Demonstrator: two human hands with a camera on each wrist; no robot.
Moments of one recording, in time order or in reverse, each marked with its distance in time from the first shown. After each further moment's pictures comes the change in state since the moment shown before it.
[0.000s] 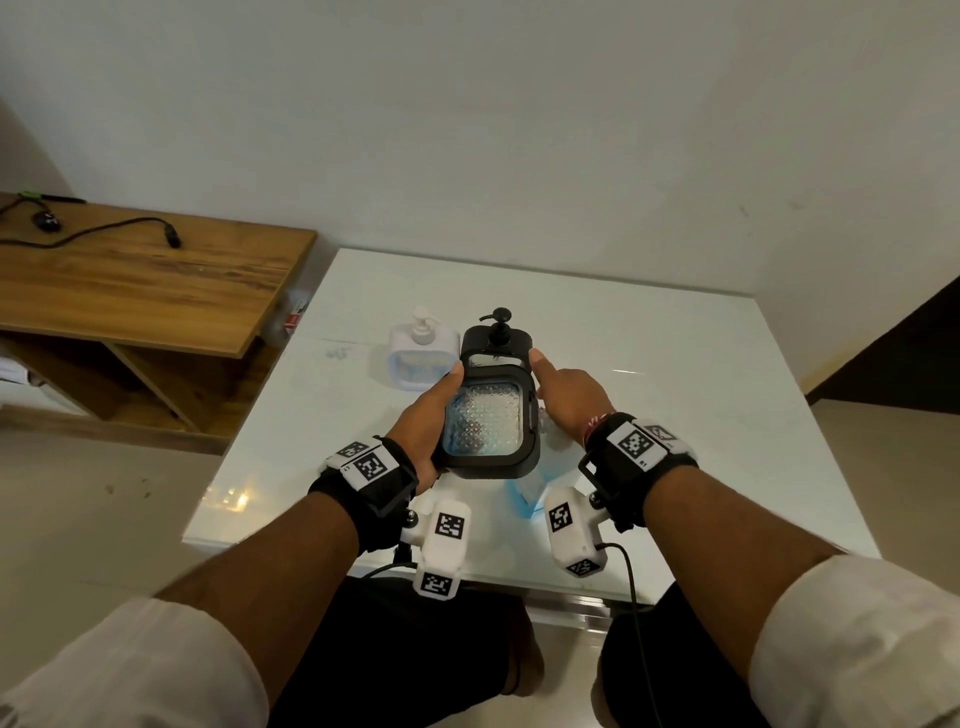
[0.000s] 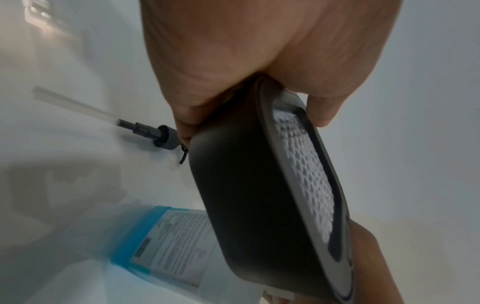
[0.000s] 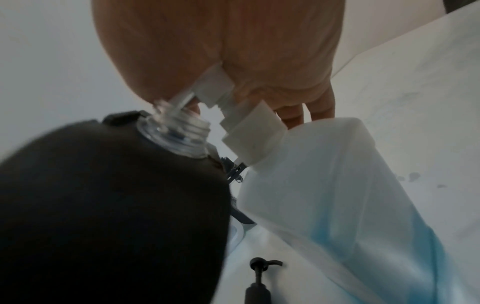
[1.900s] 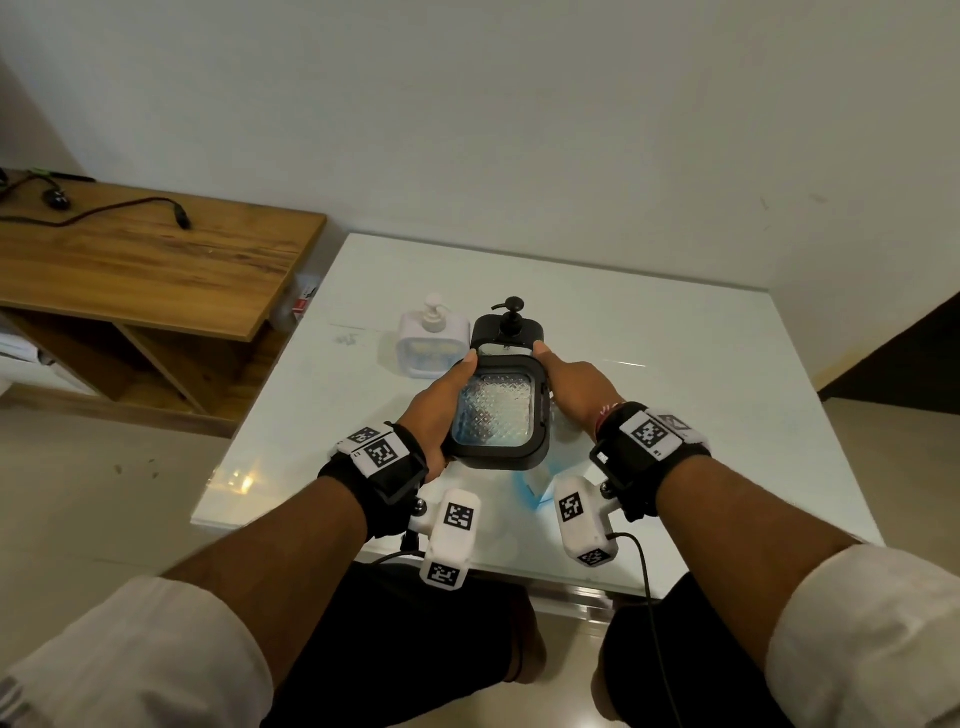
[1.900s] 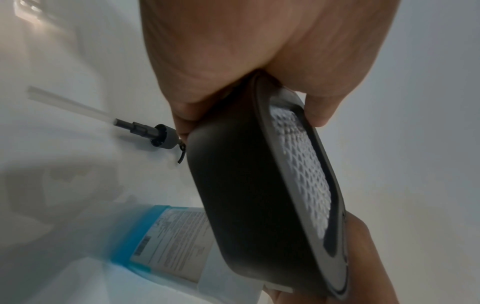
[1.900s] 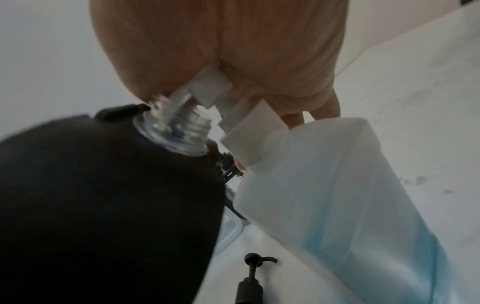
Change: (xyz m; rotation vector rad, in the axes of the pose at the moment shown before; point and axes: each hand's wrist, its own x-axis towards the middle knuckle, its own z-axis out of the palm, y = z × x) left_hand 0.013 -0.003 -0.008 0.013 0.016 0.009; right_hand -0.004 -0.005 0.001 0.130 -0.041 0.028
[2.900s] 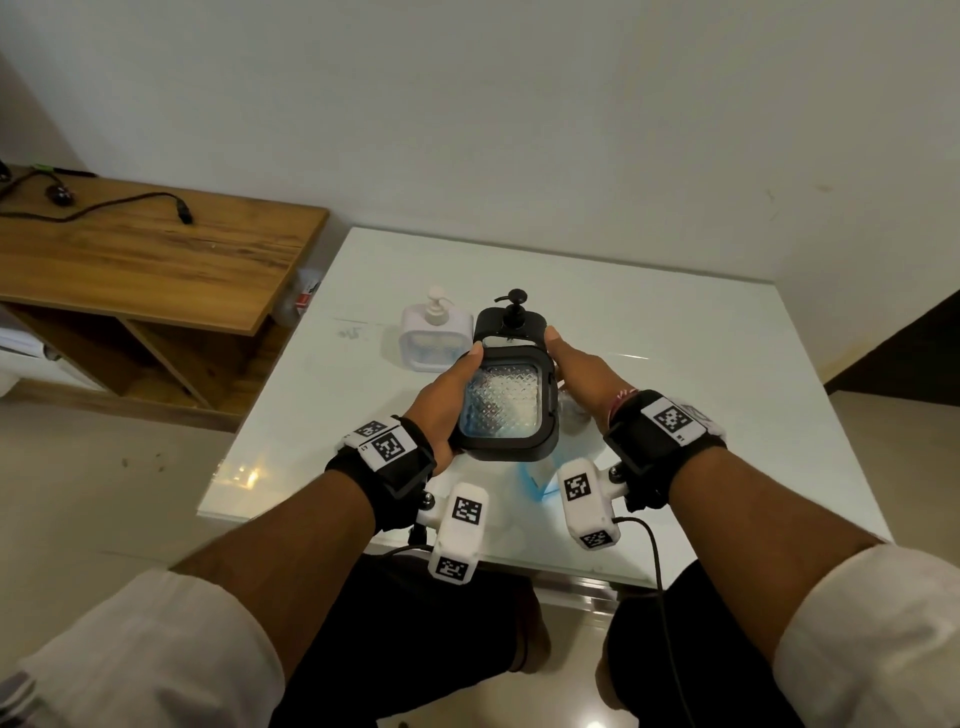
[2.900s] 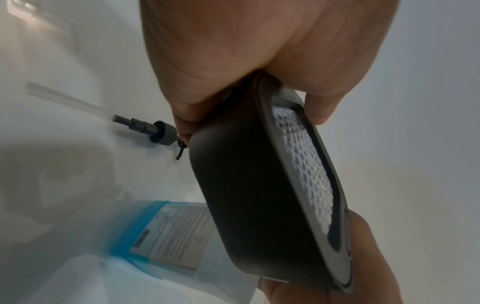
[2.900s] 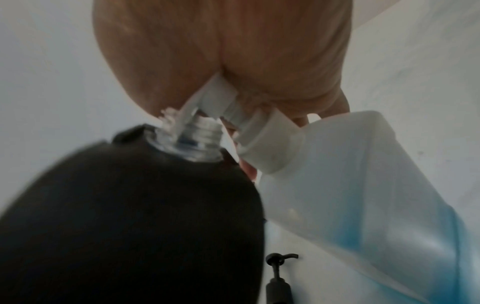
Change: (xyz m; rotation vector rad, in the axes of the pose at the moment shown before) left_hand -0.003 -0.001 0.003 0.018 -0.013 0.010; right_hand -0.001 -0.002 -0.001 0.096 -0.065 0.019
